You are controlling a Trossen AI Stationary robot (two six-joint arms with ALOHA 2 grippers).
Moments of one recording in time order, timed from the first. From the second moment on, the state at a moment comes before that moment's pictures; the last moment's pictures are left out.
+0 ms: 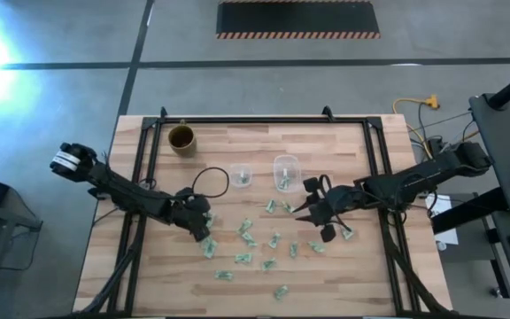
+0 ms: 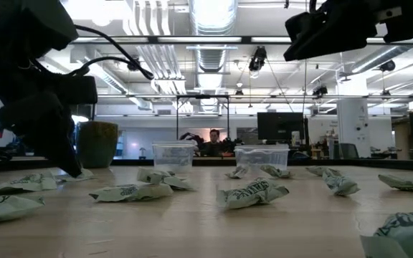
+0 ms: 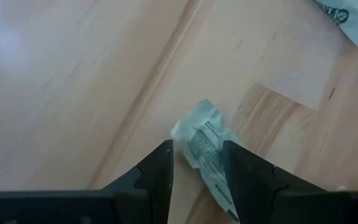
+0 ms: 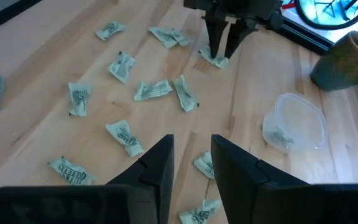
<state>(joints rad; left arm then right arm) -0.37 1.32 0.46 -0.22 -0.38 -0.78 0.27 1.19 0.69 -0.10 0.12 -0.24</state>
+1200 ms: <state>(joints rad) -0.36 1.34 0.58 -0.13 -0.65 -0.41 0.27 1.19 0.67 -0.10 0.13 -0.24</state>
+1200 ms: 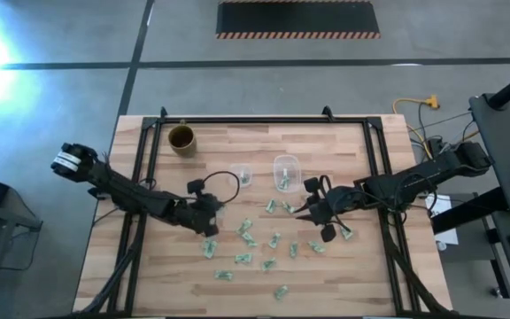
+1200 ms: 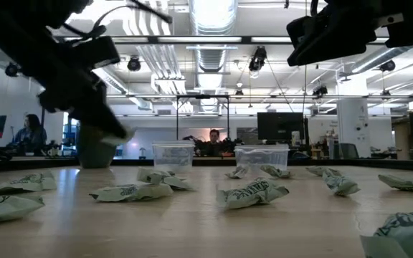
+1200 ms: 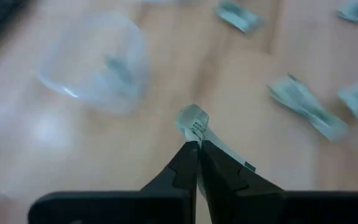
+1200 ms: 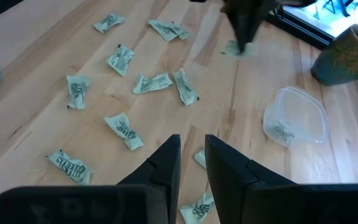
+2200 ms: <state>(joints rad) 0.03 1.46 0.59 0.33 -0.55 -0.04 0.27 1.19 0.67 -0.10 0.13 -0.24</state>
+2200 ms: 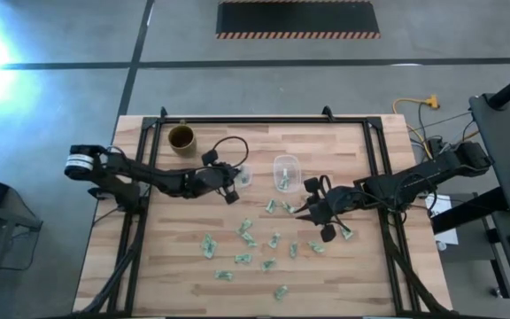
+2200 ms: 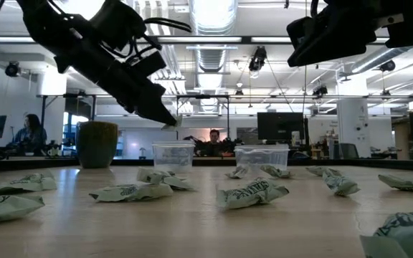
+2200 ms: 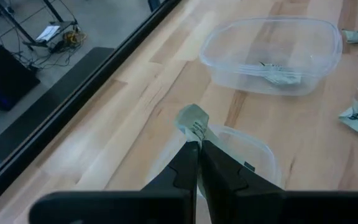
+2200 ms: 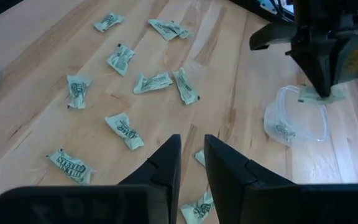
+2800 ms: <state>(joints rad) 0.04 1.51 0.62 0.36 -0.60 -0.04 0.27 1.19 0.67 -0.13 0.13 -0.22</state>
